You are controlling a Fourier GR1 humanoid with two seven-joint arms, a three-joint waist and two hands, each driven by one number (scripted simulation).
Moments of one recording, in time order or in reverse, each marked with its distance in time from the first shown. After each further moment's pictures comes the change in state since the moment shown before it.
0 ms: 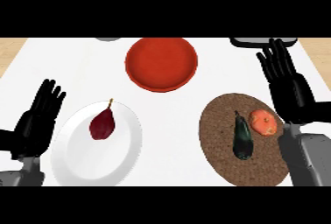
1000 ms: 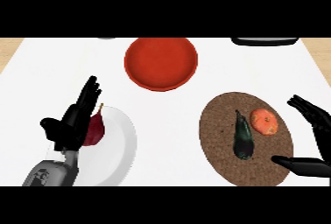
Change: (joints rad) left arm -0.086 -0.097 -0.198 -0.006 -0.254 0.105 0.078; right arm 0.378 -0.188 -0.055 -0.045 0.145 0.168 -0.423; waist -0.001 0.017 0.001
